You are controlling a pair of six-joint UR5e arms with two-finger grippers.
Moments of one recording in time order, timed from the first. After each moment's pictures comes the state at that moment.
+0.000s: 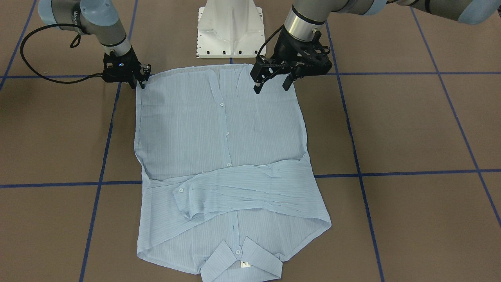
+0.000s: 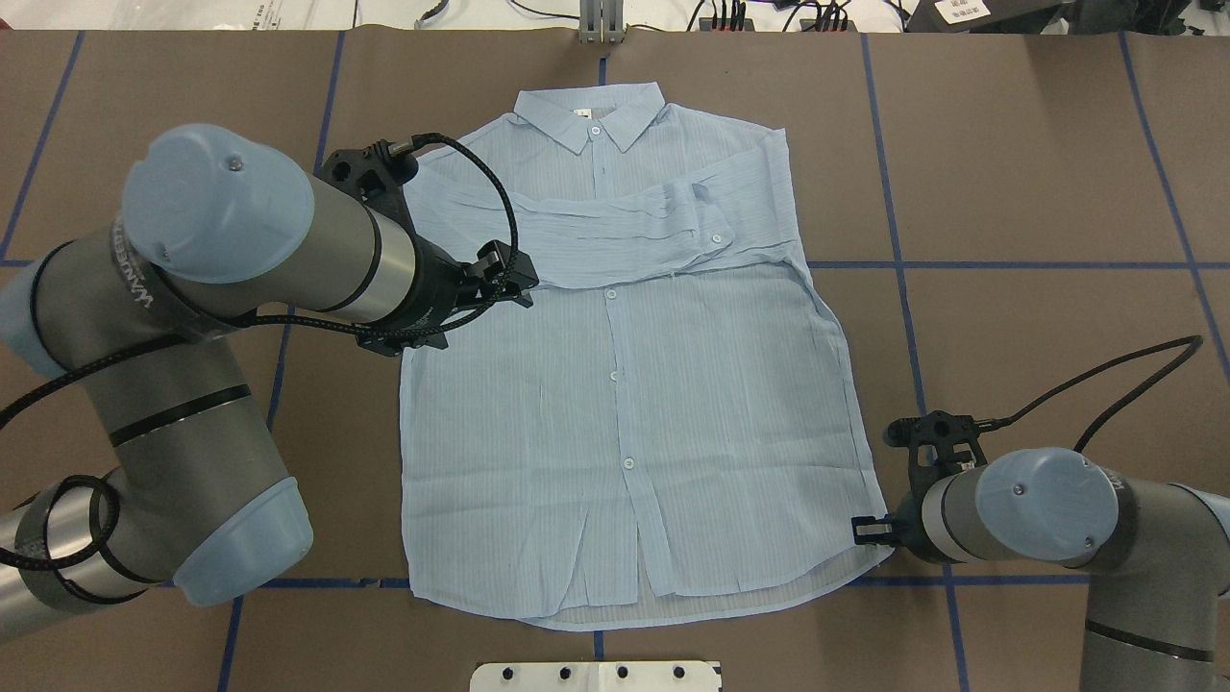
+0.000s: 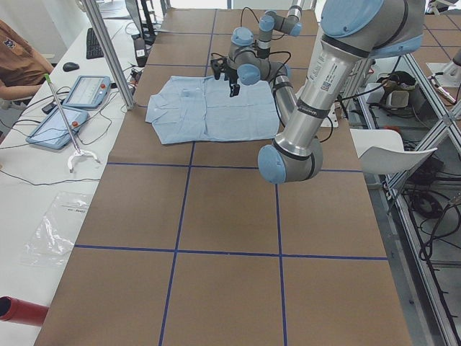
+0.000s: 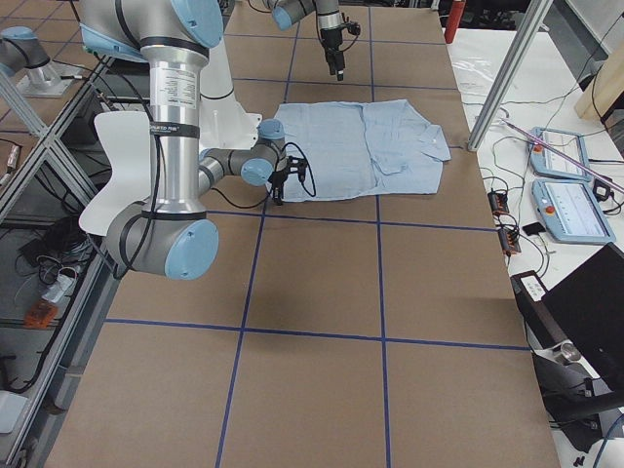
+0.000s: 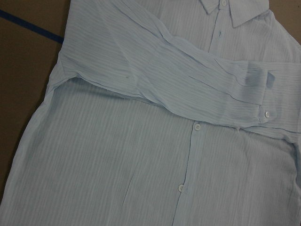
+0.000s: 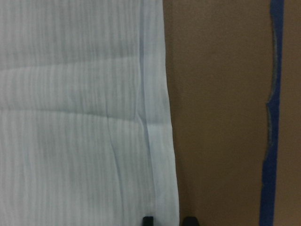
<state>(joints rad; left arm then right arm) -0.60 -2.13 -1.99 -1.66 -1.89 -1.62 0.31 -1.62 2.03 -1.24 1.76 1.31</state>
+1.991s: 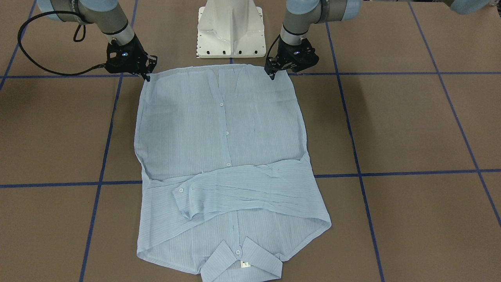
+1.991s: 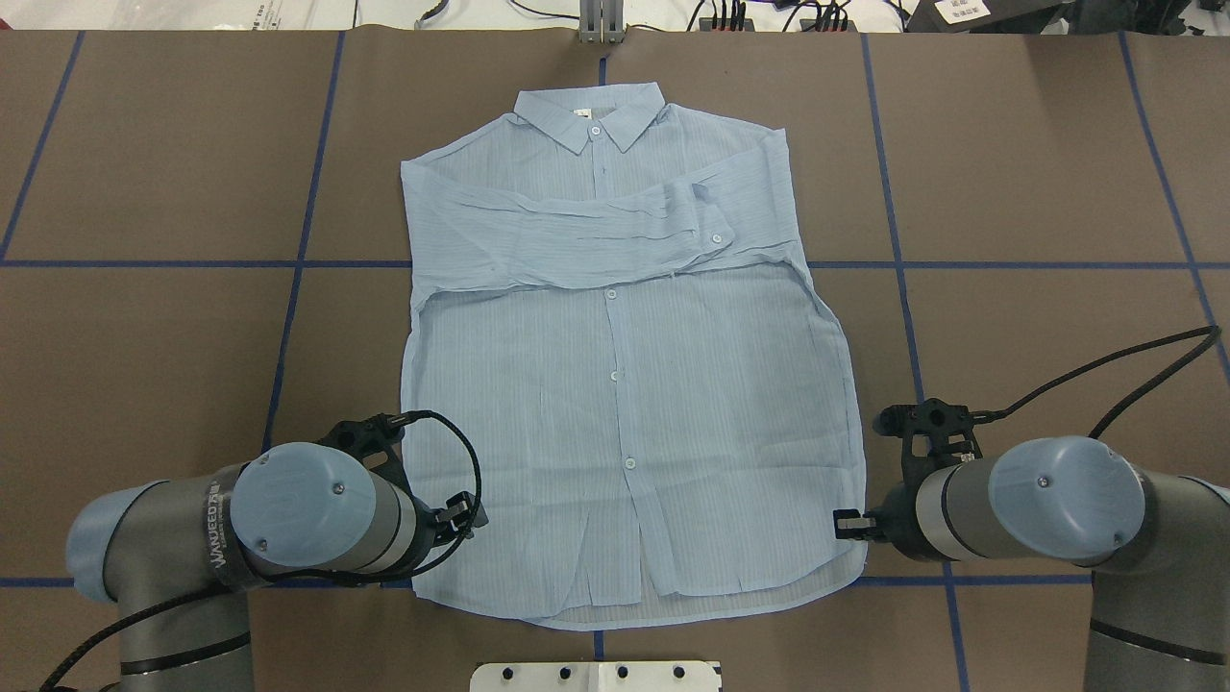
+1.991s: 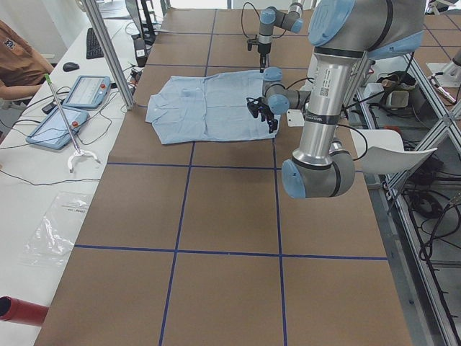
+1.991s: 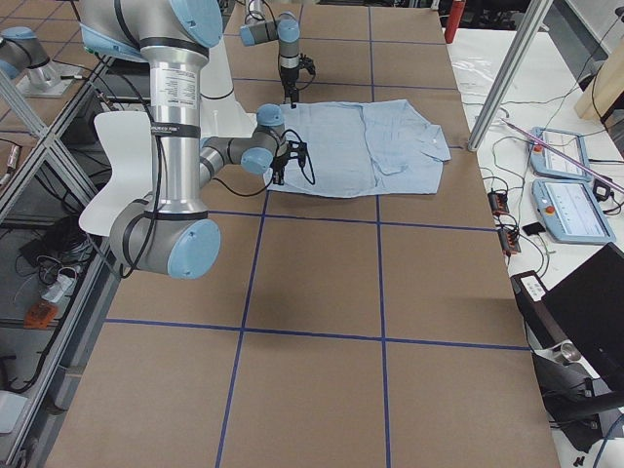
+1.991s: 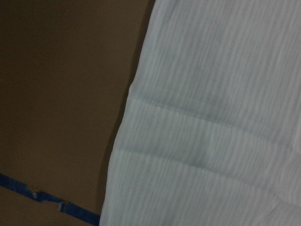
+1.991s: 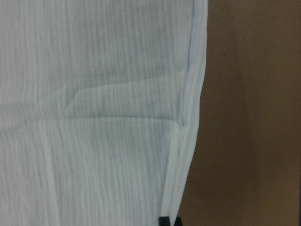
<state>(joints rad) -0.26 -1.89 -2.00 -1.64 -1.77 -1.82 0.32 -1.59 2.10 -1.23 1.78 1.35</state>
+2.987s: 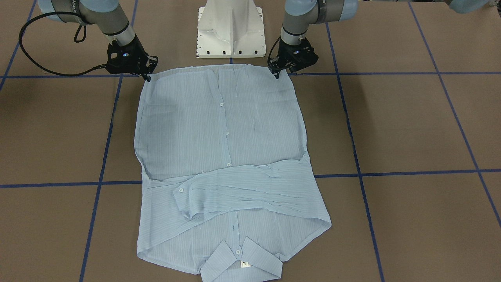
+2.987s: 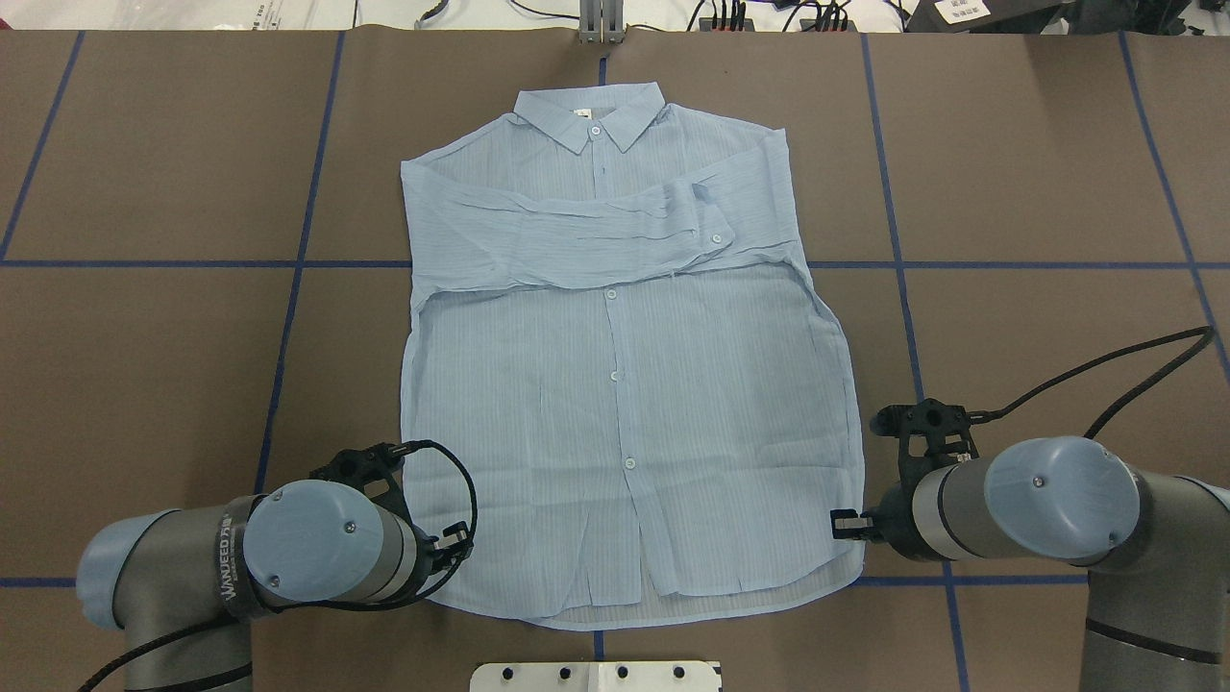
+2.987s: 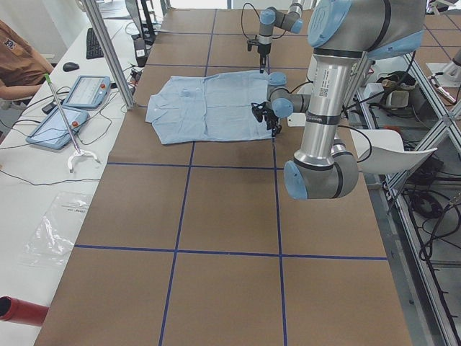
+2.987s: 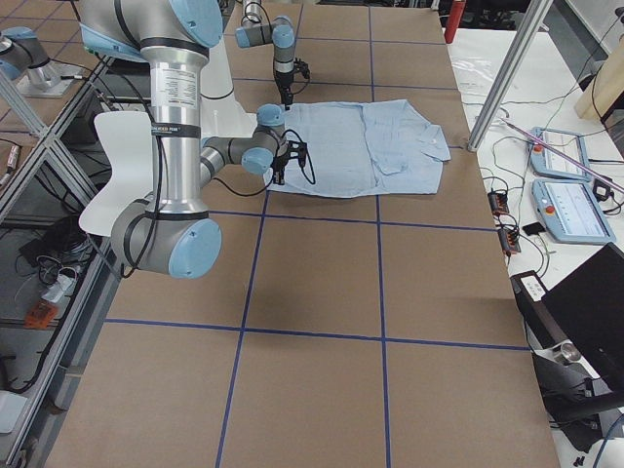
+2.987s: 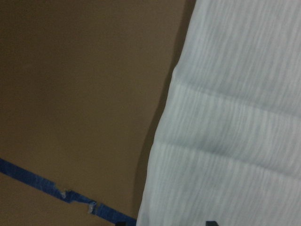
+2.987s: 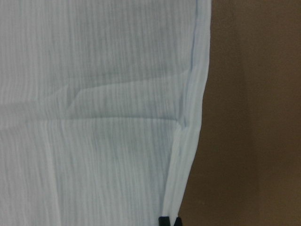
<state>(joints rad) -0.21 -1.88 -1.98 -1.64 -1.74 -1.84 0.32 -1.59 2.10 -1.23 1.78 1.35</state>
